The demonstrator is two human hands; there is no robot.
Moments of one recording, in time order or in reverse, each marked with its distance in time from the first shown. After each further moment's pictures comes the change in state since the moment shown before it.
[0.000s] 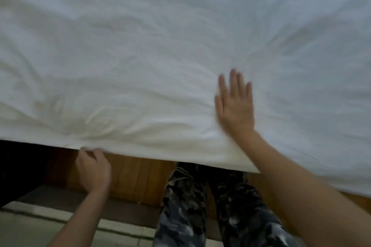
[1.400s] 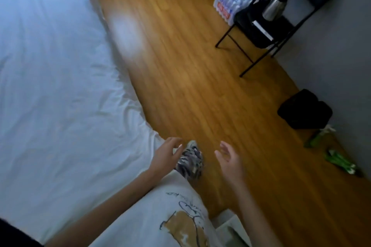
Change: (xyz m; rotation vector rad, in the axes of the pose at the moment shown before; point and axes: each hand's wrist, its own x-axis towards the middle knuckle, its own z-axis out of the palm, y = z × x) left_hand -0.994 0.428 0.133 0.291 -0.955 1.433; right_hand -0.481 0.700 -0.510 0.979 0.182 1.200
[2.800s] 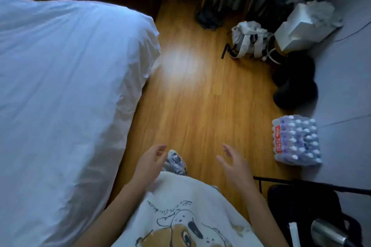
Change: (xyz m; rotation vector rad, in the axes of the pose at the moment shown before) left_hand 0.758 0.159 -0.362 -0.334 0.542 -0.530; right_hand 0.812 -0.649 -0.066 -0.558 -0.516 -0.535
